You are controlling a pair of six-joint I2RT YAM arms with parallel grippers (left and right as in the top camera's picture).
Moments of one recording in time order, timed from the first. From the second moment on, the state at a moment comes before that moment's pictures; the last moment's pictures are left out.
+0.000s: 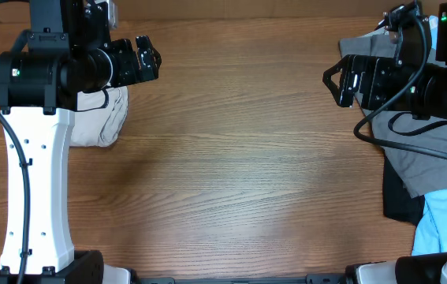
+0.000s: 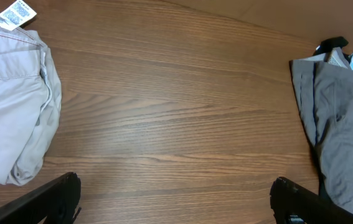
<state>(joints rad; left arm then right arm) -0.04 1.63 2.00 -1.27 0.27 -0.28 0.10 1.58 2.32 -1.64 -0.32 0.18</state>
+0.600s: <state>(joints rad) -0.04 1.63 2.00 -1.27 0.27 -0.28 0.10 1.57 2.32 -1.62 -0.27 0.18</state>
